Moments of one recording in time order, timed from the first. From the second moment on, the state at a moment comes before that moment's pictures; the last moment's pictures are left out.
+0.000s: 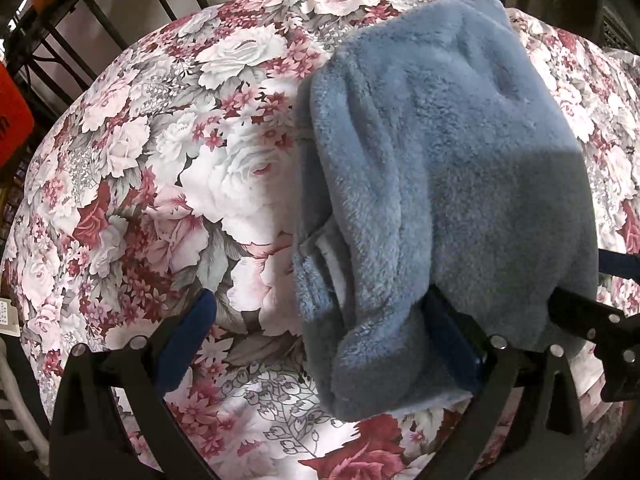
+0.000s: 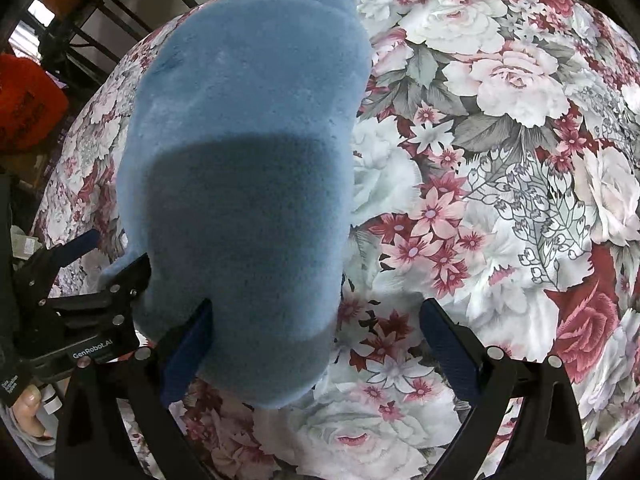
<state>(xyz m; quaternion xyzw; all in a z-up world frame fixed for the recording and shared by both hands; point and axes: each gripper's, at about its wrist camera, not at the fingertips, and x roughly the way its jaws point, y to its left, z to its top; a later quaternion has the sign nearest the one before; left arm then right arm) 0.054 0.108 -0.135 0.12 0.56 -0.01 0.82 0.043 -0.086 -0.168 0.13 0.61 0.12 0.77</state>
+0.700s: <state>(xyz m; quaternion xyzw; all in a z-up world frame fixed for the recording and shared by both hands) 0.093 0.131 -0.132 -0.02 0.59 -0.01 0.81 0.073 -0.111 -0.175 0.24 0.60 0.11 0.75</state>
